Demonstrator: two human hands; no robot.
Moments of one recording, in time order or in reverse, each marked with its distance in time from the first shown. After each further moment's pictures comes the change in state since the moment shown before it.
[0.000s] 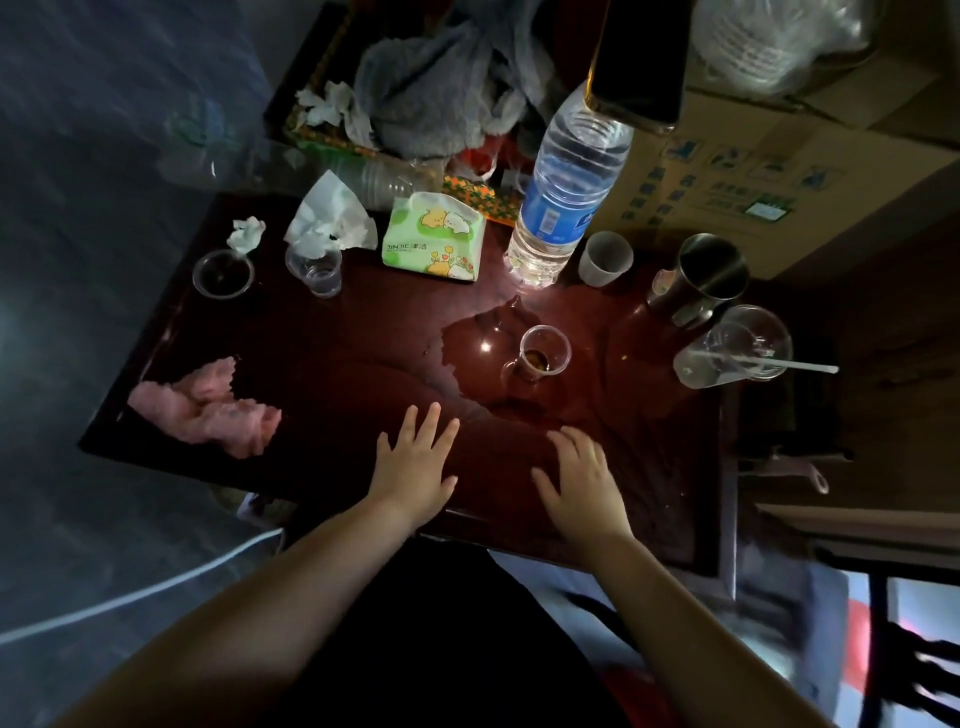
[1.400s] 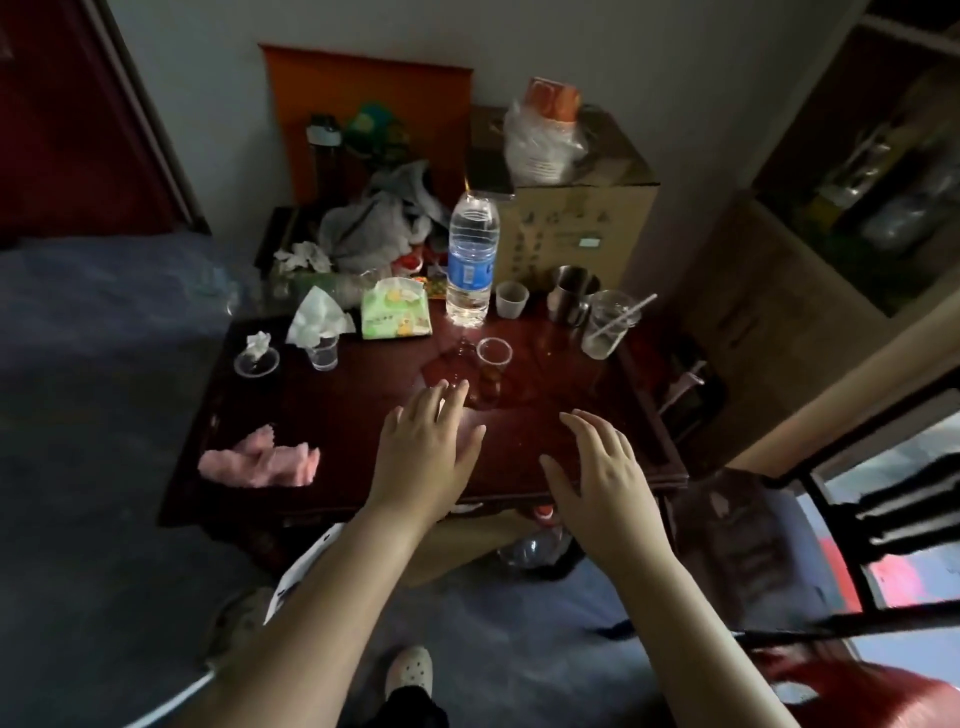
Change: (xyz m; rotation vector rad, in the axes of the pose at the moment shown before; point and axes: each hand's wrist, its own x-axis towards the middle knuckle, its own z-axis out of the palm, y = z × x) left_hand -0.182 -0.009 -0.078 -0.128 0.733 0.397; right_hand -0.214 -0.137 -0.053 0.012 0.610 0.068
